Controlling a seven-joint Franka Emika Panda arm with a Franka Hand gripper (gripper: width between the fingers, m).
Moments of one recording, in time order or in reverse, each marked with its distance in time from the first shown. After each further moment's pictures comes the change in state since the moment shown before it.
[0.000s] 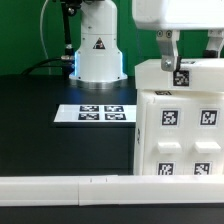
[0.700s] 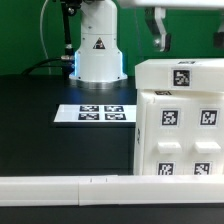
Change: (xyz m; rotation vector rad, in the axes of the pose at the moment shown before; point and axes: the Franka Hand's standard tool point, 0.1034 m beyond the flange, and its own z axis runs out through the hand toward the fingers) arm -0.003 0.000 -0.016 0.035 0.027 0.264
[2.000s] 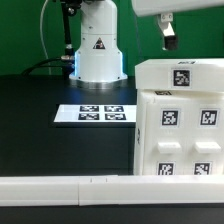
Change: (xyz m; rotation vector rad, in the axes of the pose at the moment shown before) arm 0.014 -0.001 -0.009 0.101 0.039 1.311
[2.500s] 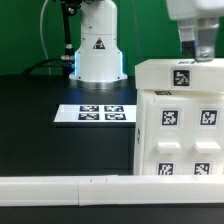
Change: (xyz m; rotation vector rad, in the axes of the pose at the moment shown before) arm -0.002 0.009 0.011 -0.015 -0.017 0.647
